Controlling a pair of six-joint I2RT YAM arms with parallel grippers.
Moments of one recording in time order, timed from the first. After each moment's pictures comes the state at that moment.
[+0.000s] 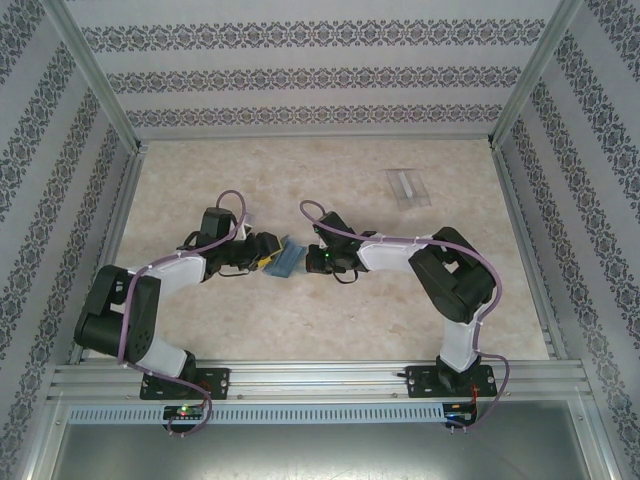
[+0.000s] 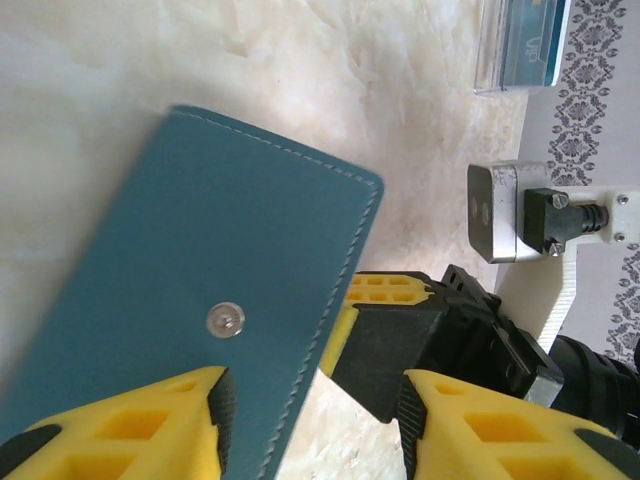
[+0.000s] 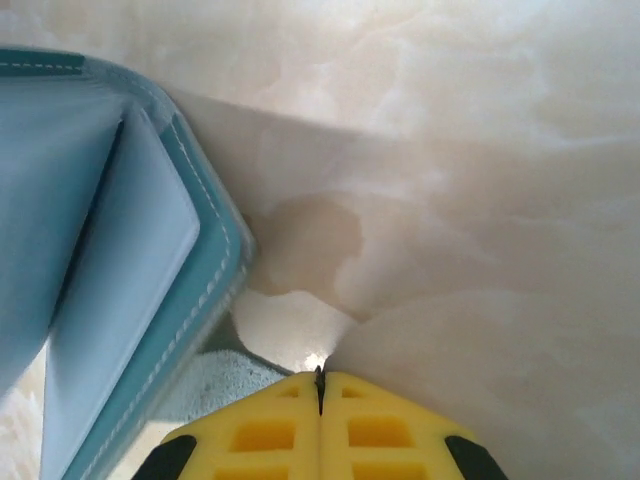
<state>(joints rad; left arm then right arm) -0.23 1.52 0.66 0.06 0.69 -0.85 0.72 1.89 1.03 -0.13 -0.23 0.74</state>
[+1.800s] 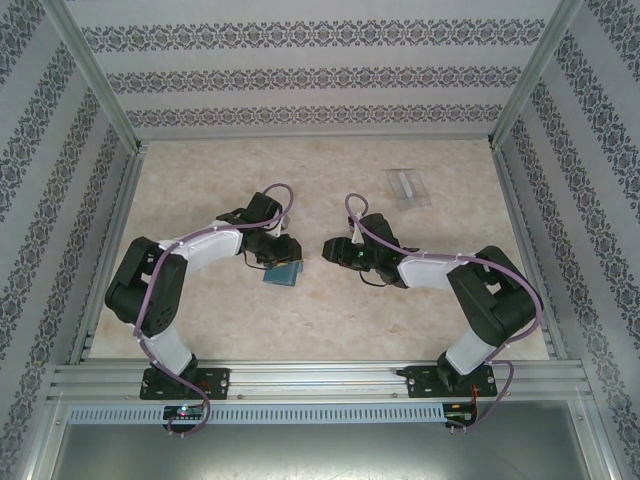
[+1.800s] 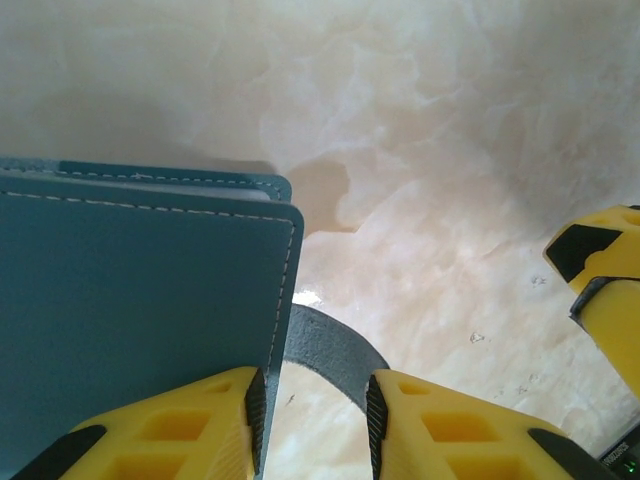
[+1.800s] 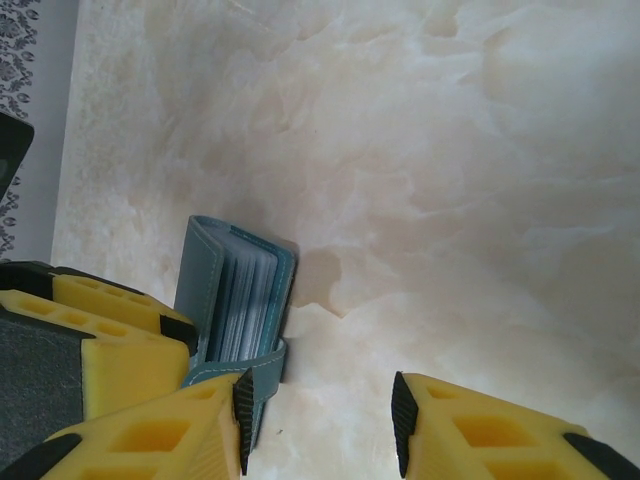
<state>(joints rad) -0.45 1.72 1.05 -0.47 0.42 -0.60 0.56 1.64 0.68 0.28 -0.37 0.81</state>
